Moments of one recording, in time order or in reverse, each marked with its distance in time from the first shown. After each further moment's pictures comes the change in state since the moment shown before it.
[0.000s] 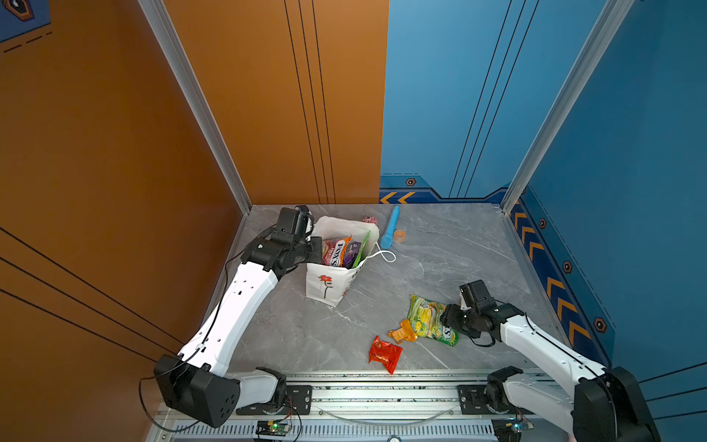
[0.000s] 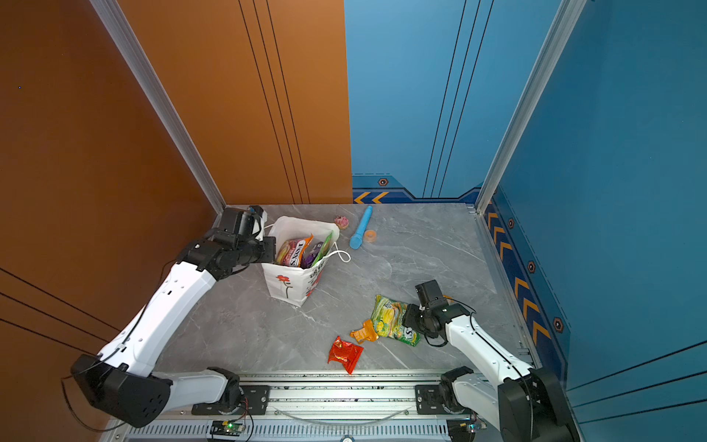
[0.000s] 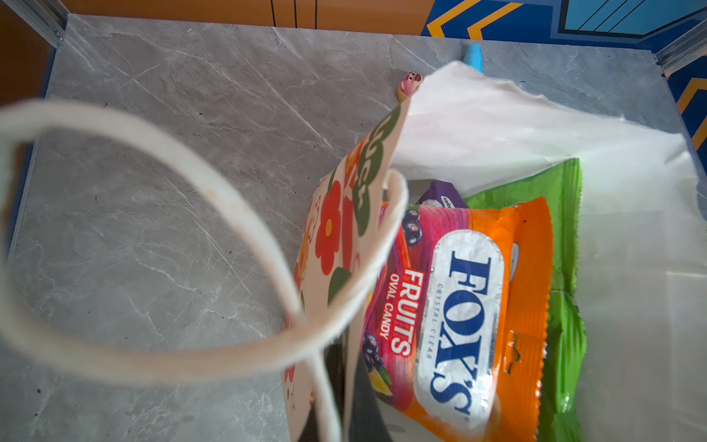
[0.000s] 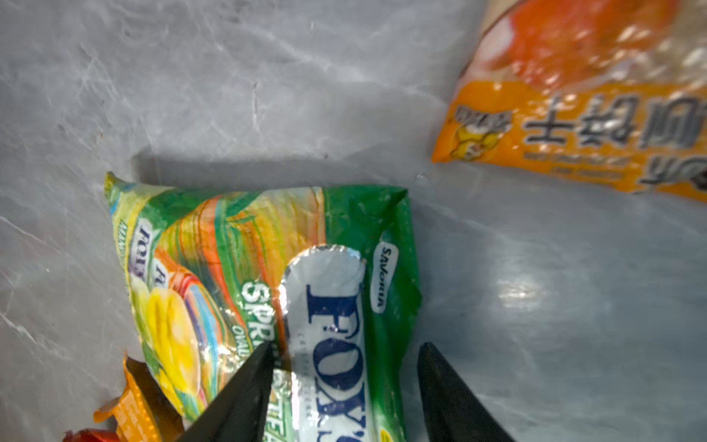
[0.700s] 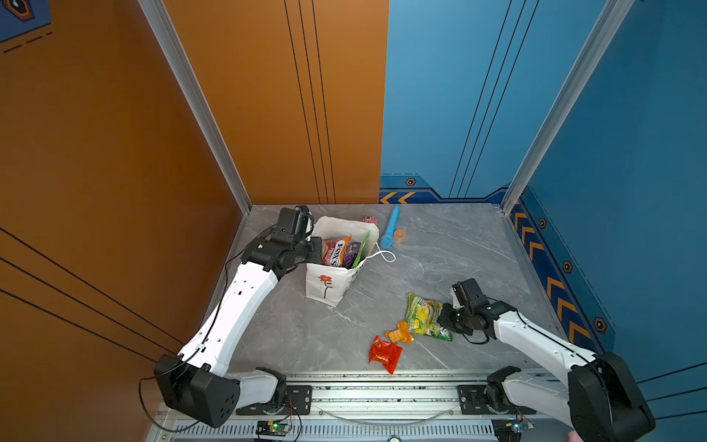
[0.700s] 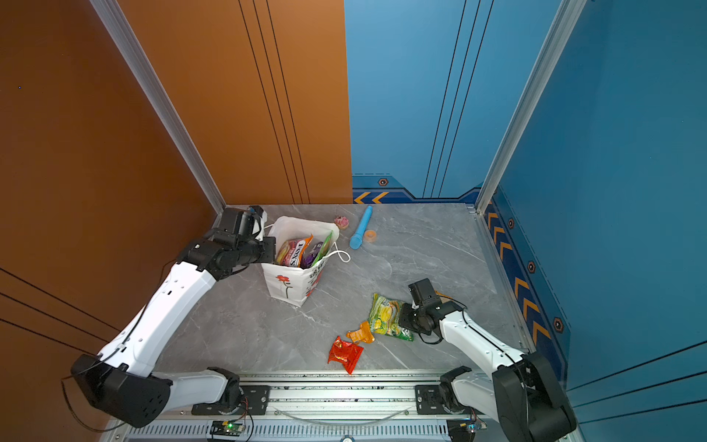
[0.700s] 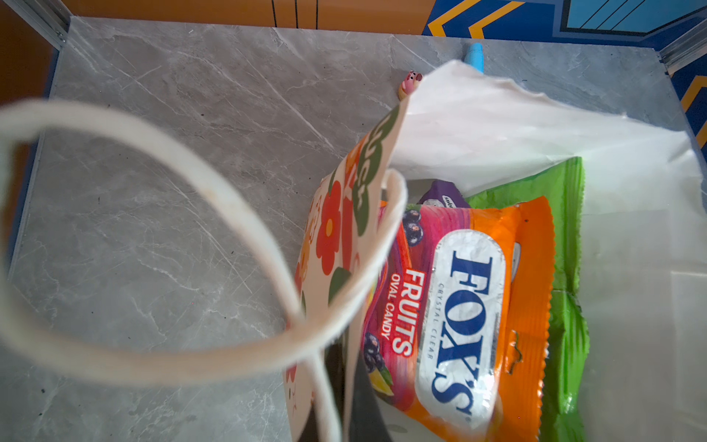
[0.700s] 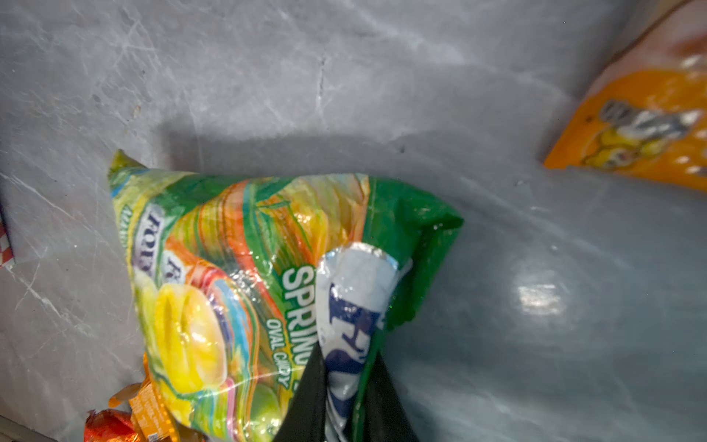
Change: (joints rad) left arm 0.000 0.000 0.000 -0.001 -0.004 0.007; right arm 0.044 0.042 0.013 0.072 -0.038 0.013
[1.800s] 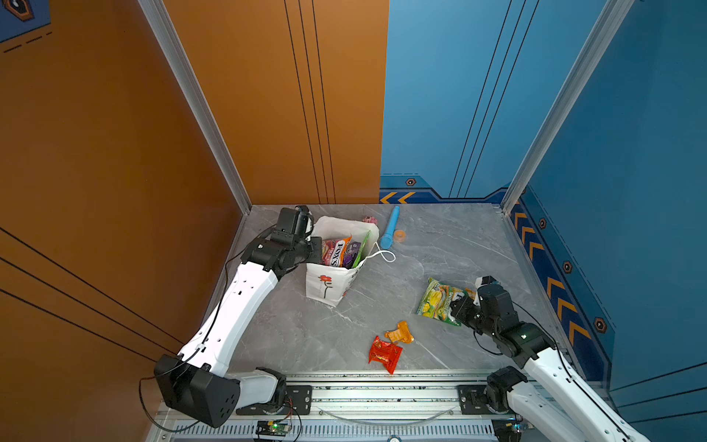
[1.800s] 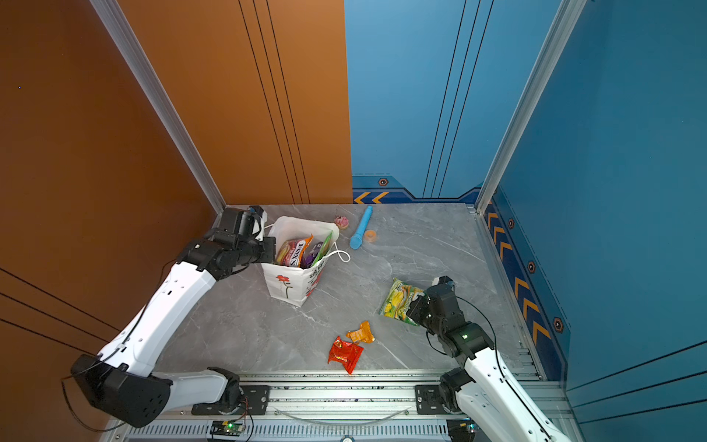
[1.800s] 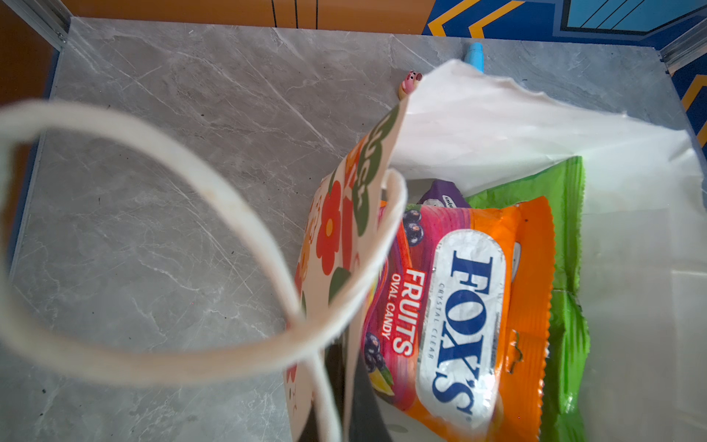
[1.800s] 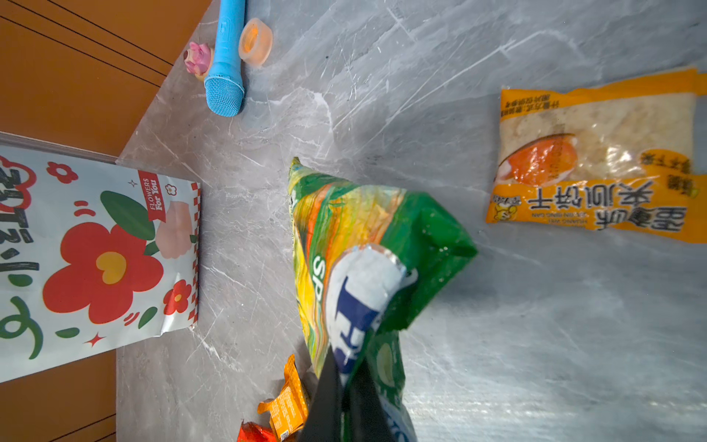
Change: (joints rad) left arm 0.000 0.000 0.000 0.000 0.000 0.000; right arm 0.000 -0.449 0.001 -0.063 0.127 0.217
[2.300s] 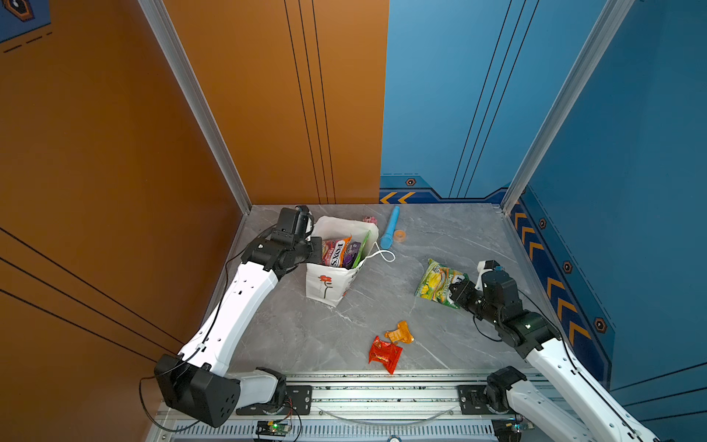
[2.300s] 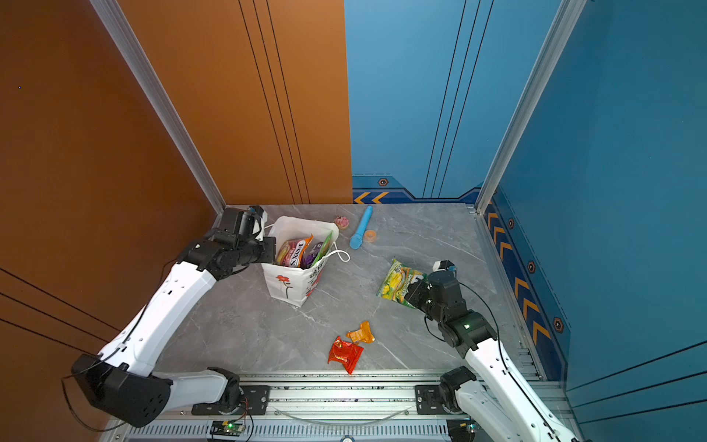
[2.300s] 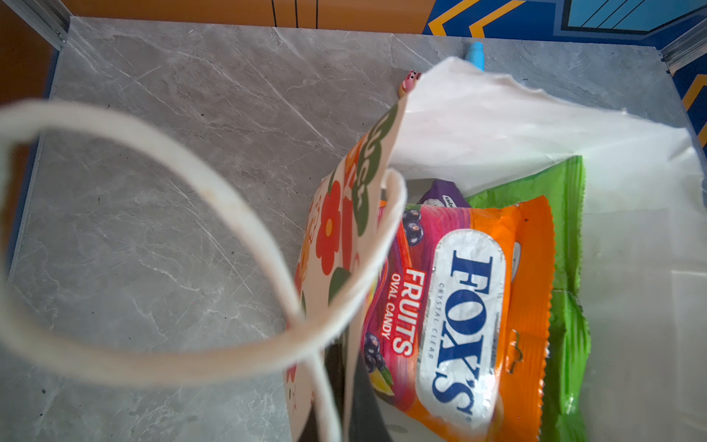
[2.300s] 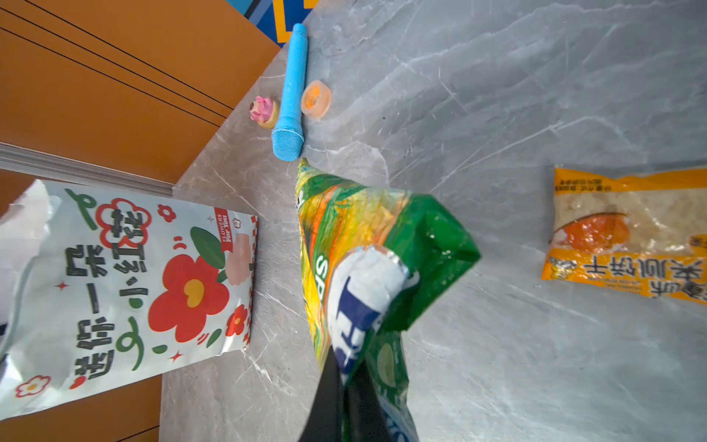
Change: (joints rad) left arm 0.000 0.002 0.000 0.000 0.000 0.000; right arm 0.000 0.080 0.165 0.045 0.006 0.004
